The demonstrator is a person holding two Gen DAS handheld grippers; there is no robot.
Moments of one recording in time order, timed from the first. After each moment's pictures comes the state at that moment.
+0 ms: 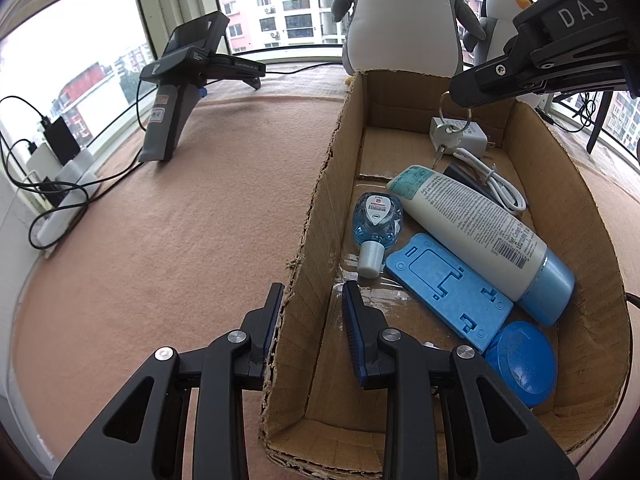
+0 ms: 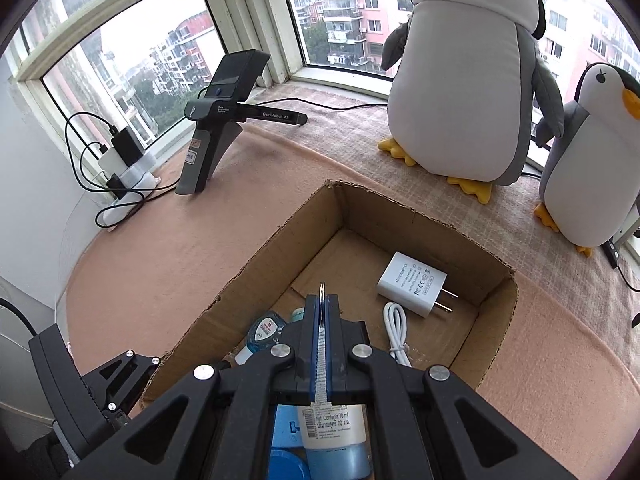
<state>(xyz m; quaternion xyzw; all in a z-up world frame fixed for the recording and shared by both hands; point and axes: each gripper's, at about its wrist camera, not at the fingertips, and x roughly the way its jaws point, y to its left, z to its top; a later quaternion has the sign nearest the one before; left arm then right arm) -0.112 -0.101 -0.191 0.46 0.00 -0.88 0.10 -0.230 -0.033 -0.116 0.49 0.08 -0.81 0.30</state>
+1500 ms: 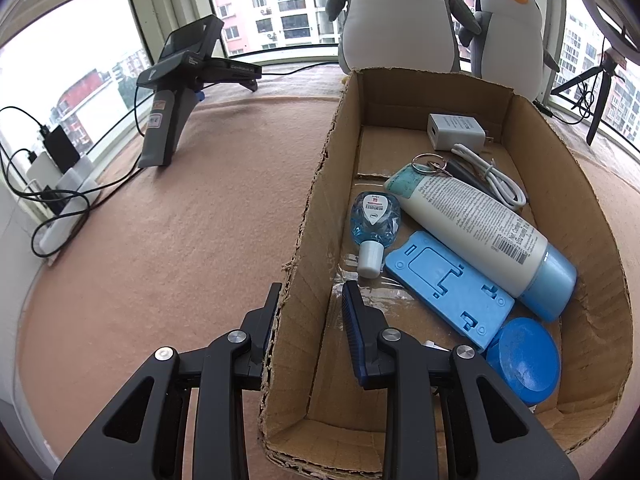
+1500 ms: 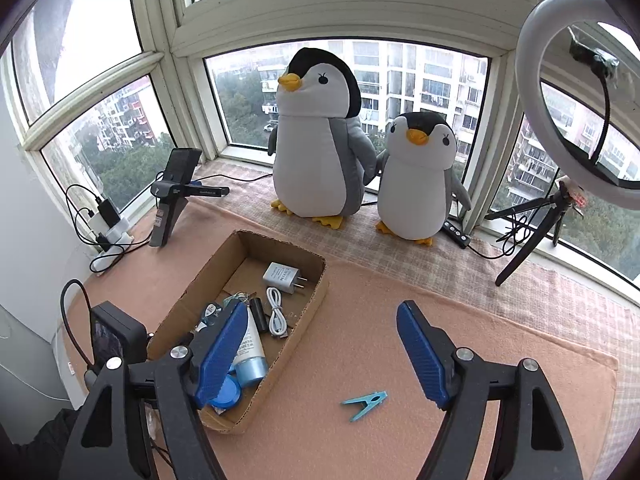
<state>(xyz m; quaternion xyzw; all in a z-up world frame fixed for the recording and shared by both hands) -0.113 -0.097 -0.192 0.46 -0.01 -0.88 0.10 -0.157 0.112 0.017 0.42 0.04 -0.89 0.18</state>
